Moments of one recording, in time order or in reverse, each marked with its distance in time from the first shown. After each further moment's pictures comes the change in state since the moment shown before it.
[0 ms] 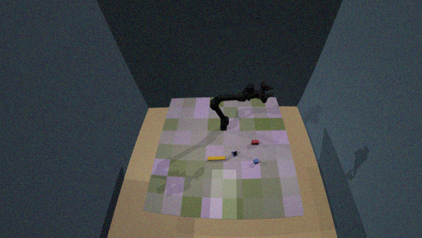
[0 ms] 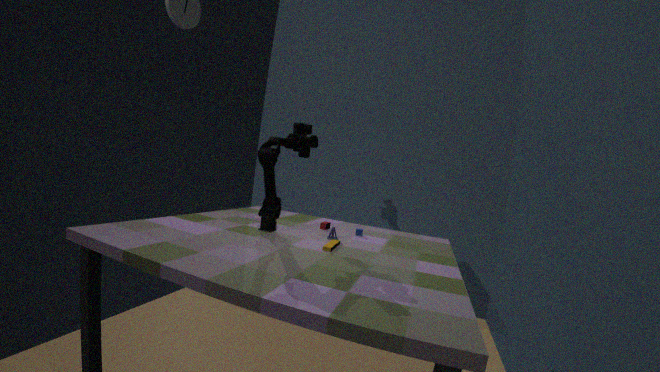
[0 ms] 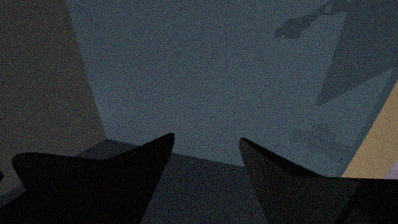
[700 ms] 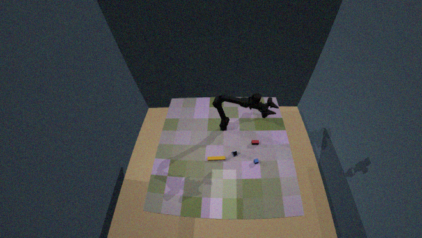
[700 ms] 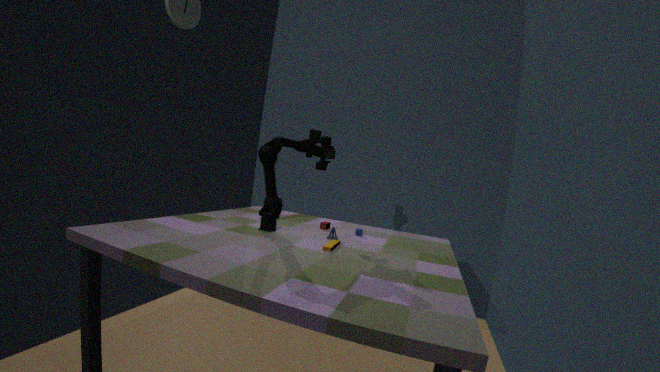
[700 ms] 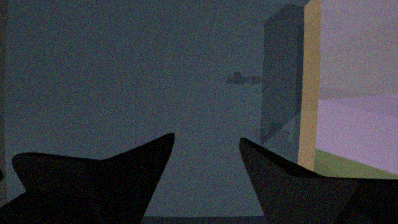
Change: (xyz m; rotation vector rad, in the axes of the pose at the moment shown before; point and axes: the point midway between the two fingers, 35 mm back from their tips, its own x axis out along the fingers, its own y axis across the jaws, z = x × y) arm -0.006 -0.067 0.128 -0.055 -0.325 -0.278
